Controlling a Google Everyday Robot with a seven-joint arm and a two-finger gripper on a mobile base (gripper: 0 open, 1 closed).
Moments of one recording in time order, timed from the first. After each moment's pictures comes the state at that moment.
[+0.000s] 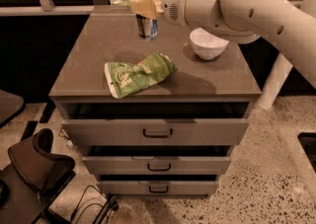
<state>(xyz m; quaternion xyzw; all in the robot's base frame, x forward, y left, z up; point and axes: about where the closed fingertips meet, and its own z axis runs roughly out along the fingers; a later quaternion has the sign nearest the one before) 0.695 0.023 1.008 -0.34 0.67 0.28 0.59</state>
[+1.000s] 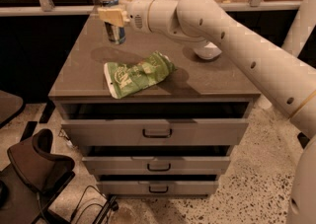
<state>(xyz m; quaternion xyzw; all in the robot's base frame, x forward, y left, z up) 0.733 0.122 0.975 -0.38 0.63 0.33 0.59</state>
